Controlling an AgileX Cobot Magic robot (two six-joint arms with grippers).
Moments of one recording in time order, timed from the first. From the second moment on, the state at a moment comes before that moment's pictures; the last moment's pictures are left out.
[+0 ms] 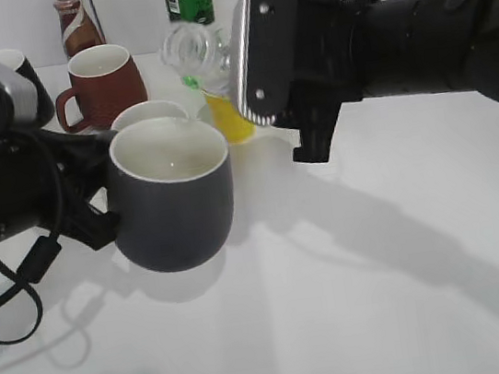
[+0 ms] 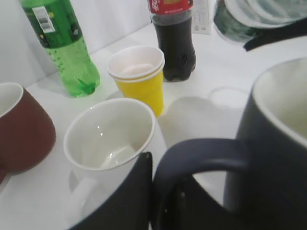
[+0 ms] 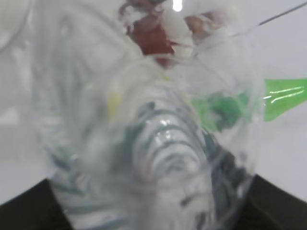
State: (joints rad) left arm -0.56 1.33 -0.49 0.27 -0.39 -0.05; right arm 0.68 1.56 -0.90 -0.51 -0.18 -0.50
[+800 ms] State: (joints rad) left arm -0.62 1.33 -0.49 0.27 -0.39 -0.05; right arm 0.68 1.56 -0.90 -0.38 -0.17 -1.08
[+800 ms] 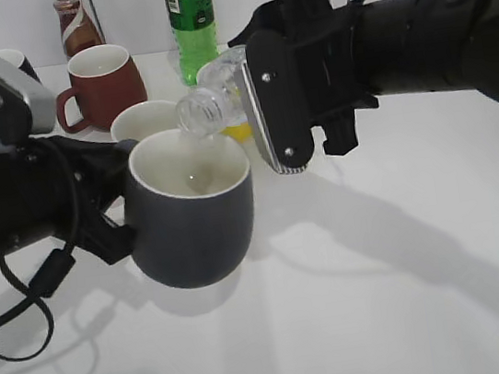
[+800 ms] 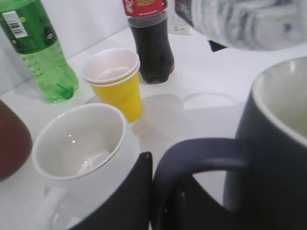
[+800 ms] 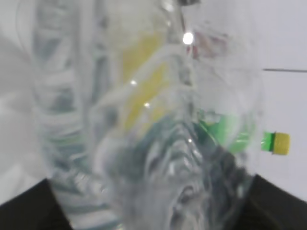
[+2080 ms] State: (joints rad) left arm -0.64 1.30 -0.49 0.27 -0.36 -0.05; right arm 0.68 1.56 -0.90 -0.06 -0.40 -1.69
